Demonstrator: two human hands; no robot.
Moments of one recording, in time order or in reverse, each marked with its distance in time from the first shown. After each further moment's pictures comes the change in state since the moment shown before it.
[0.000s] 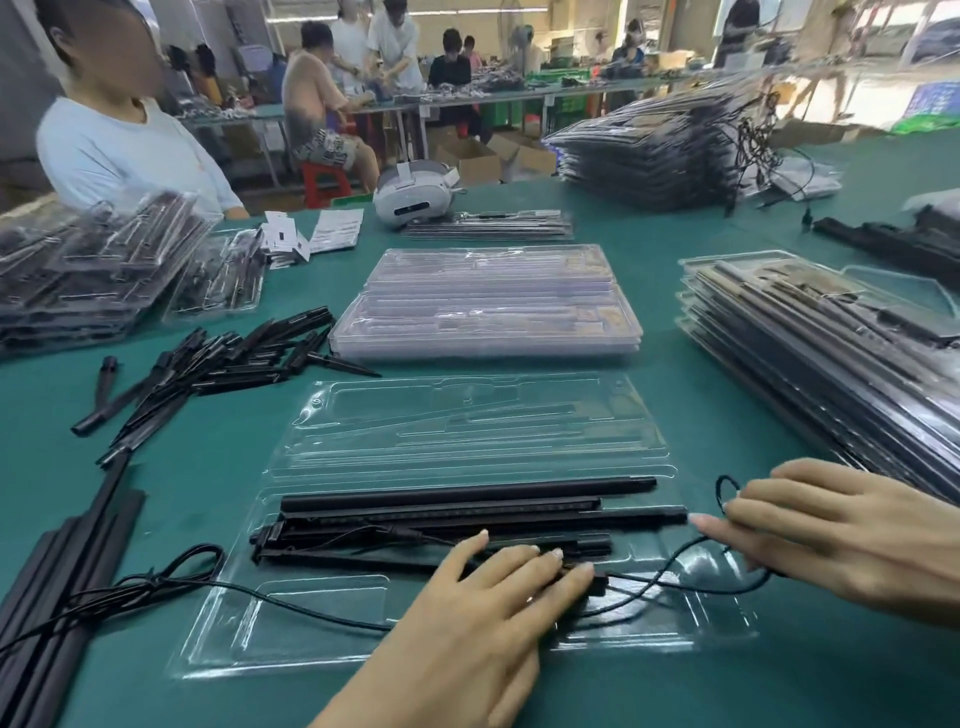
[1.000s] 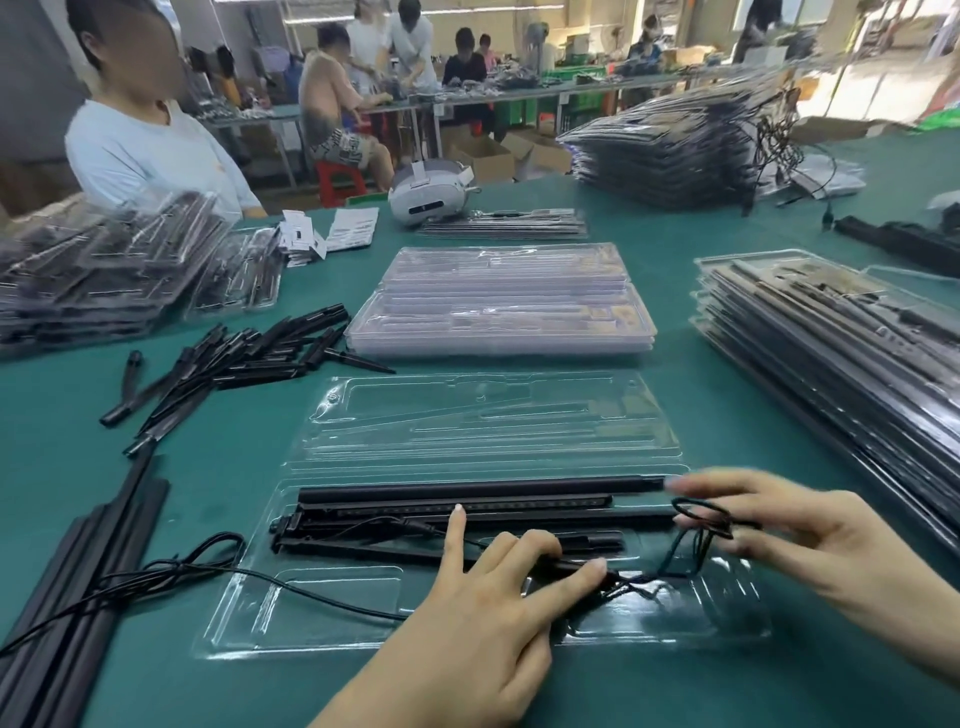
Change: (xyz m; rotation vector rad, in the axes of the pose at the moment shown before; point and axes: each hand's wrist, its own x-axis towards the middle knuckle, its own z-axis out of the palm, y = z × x) left_hand 0.000 0.001 0.001 -0.078 -0.026 -0.173; right_hand 0.010 0.006 0.002 1.604 0.507 0.841
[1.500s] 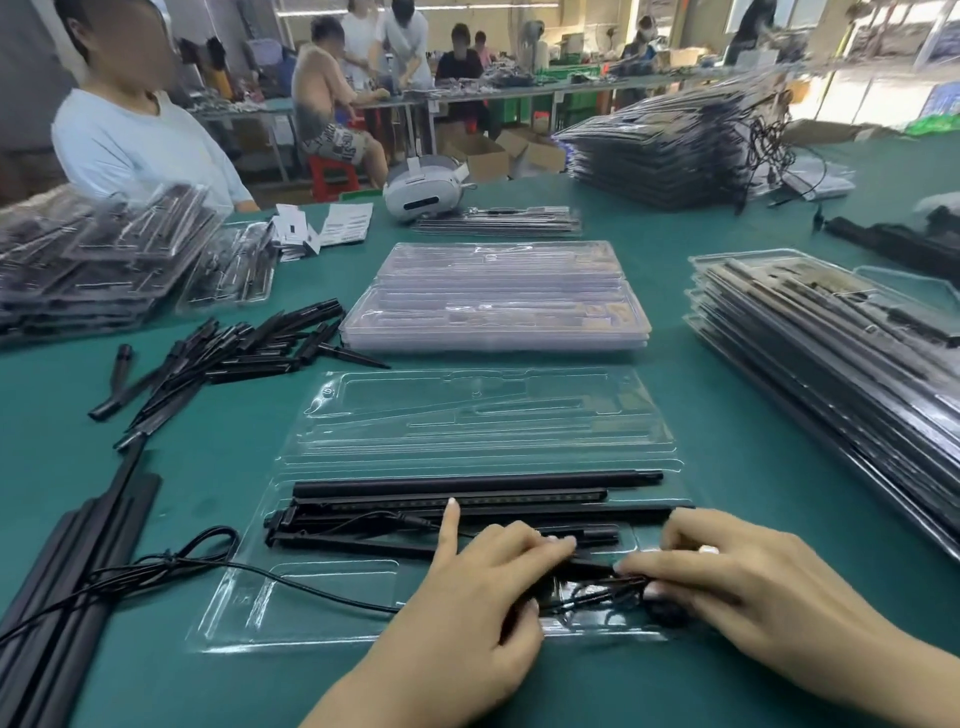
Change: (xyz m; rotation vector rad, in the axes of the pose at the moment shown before) left_hand 0.001 -0.002 0.003 -0.295 0.070 -0.077; right_hand -0.009 0.006 0.027 -0.875 -0.083 -0.331
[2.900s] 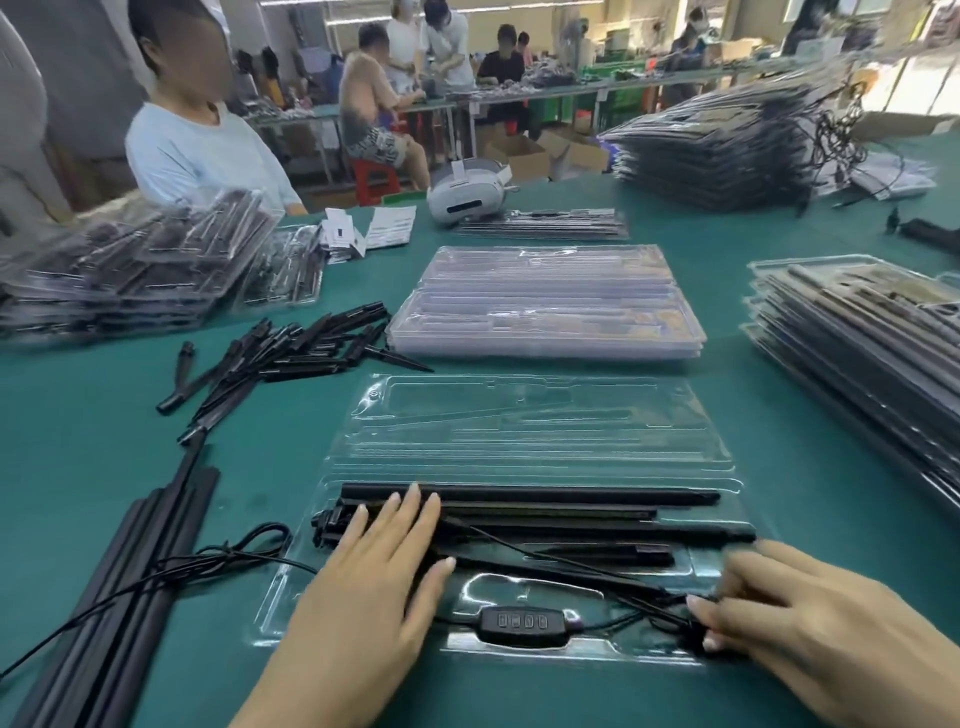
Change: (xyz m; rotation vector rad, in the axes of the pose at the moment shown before) left_hand -0.042 -0.044 -0.028 0.300 0.156 -0.389; right_hand 0.004 0.006 0.015 -0.149 0.179 -0.220
